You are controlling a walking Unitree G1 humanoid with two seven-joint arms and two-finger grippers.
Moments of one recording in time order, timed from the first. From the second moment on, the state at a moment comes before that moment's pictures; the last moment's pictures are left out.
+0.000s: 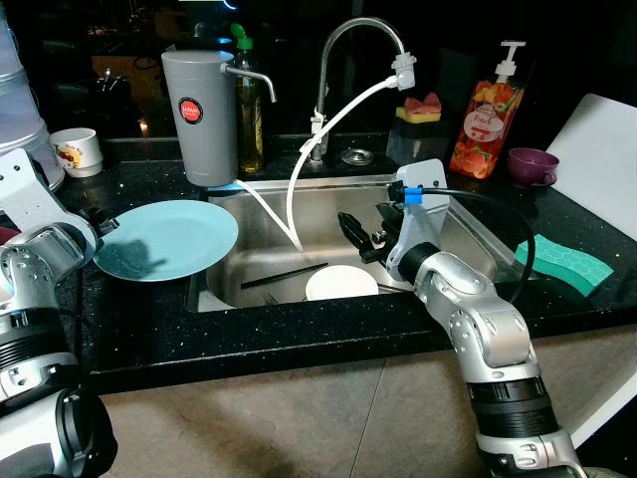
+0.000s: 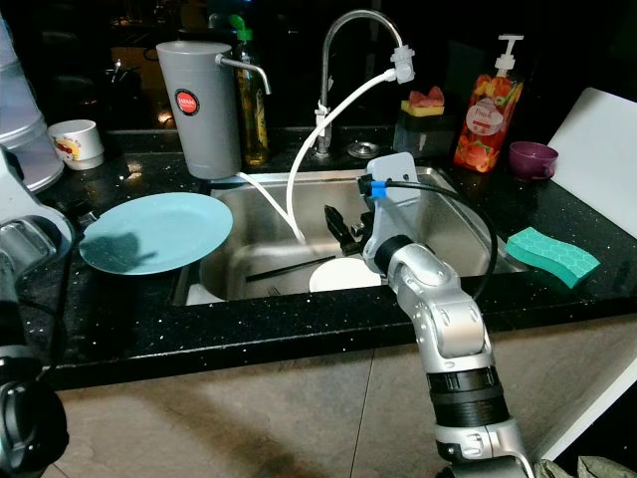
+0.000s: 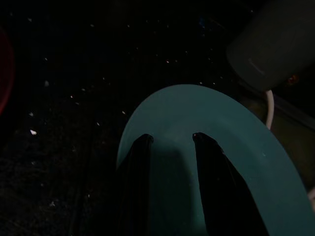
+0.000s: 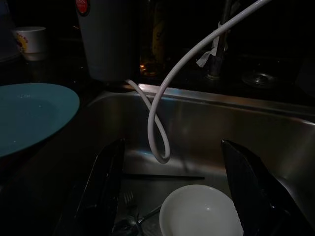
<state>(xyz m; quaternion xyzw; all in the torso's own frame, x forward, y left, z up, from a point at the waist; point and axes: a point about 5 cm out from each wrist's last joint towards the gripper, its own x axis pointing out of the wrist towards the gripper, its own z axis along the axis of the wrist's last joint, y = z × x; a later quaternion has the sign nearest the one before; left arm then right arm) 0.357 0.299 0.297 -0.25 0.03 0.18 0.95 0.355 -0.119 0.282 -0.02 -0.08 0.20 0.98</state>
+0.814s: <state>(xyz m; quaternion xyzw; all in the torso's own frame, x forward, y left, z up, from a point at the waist) 0.353 0.309 0.275 -0.34 0.06 0.21 0.92 0.355 -0.118 0.281 -0.02 -0.08 0.20 0.98</state>
